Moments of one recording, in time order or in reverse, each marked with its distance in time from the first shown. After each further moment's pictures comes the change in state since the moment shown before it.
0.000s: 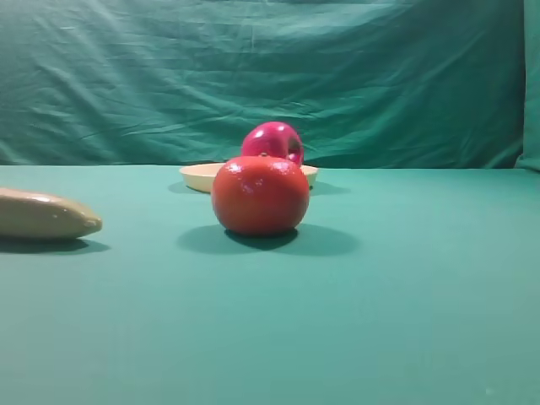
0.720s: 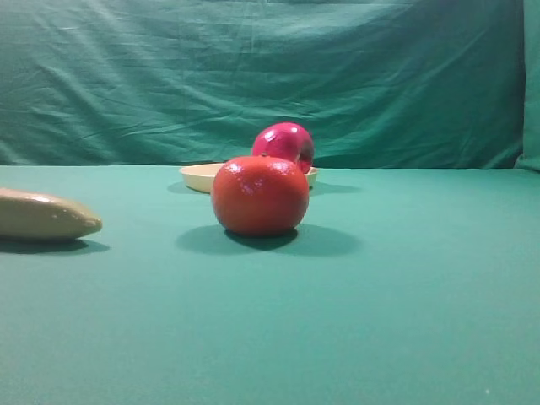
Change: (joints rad) left arm 0.000 0.000 0.000 0.000 0.000 0.000; right arm -0.028 -0.305 0.200 -0.079 0.057 0.105
